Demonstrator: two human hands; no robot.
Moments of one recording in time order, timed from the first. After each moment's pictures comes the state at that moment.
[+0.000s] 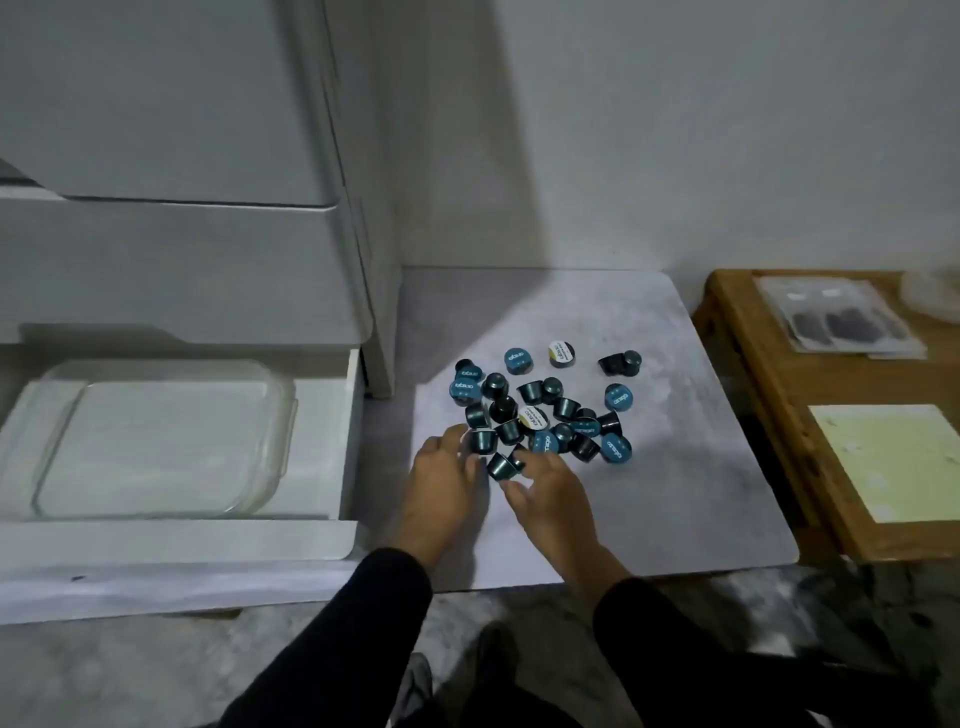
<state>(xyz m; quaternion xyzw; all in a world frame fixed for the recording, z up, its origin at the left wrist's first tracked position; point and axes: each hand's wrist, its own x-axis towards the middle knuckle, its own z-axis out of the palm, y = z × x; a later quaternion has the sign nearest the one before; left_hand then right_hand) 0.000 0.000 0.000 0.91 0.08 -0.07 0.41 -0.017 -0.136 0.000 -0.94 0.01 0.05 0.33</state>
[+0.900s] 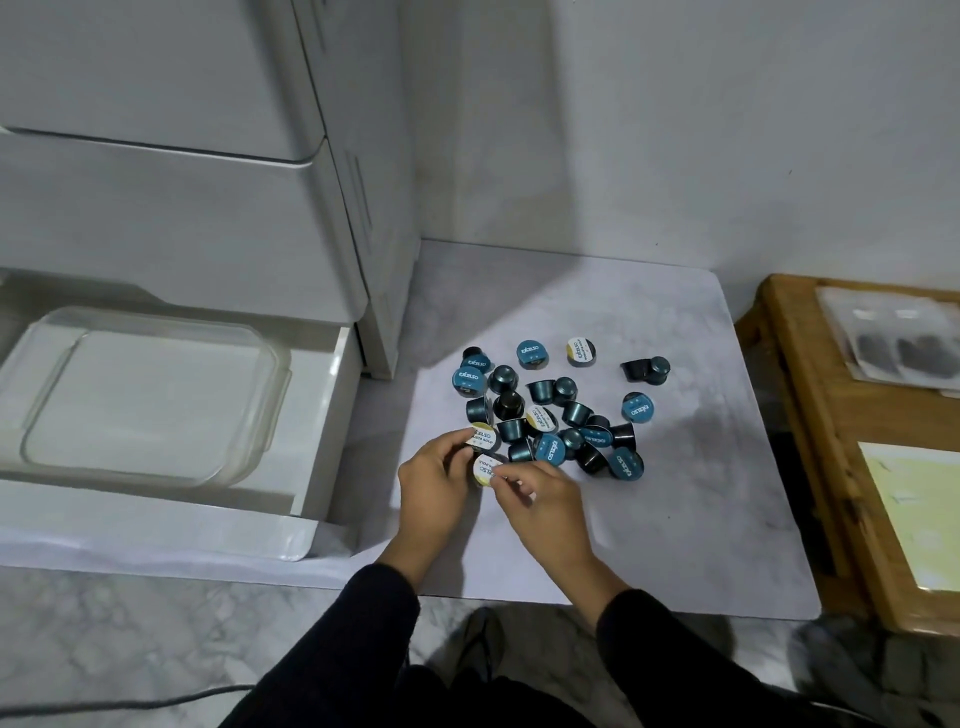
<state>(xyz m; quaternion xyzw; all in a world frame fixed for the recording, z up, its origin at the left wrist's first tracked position) 0.002 -0.021 -0.013 0.83 0.19 0.04 0.52 0.001 -0.151 -0.025 -0.90 -0.05 0.01 0.43</state>
